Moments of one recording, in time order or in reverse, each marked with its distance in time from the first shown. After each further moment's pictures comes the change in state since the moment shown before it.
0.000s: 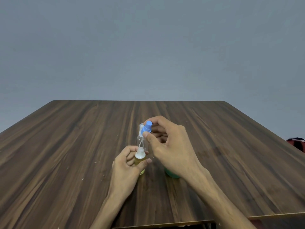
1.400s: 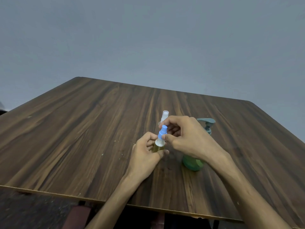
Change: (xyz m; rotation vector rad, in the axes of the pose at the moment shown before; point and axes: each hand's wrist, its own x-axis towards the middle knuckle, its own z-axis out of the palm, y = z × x) left_hand 0.002 -0.011 -0.004 0.012 -0.015 -0.033; right_hand 0.024 0.018 0.010 -0.361 -0.386 0.028
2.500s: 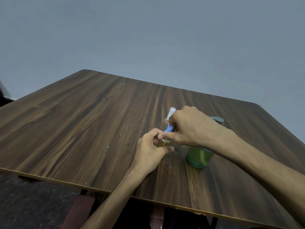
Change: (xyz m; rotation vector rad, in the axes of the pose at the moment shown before) left_hand -0.002 0.011 0.000 0.061 0.017 -0.027; right_hand 0.026 -0.023 -0.012 -0.684 -0.197 -0.230
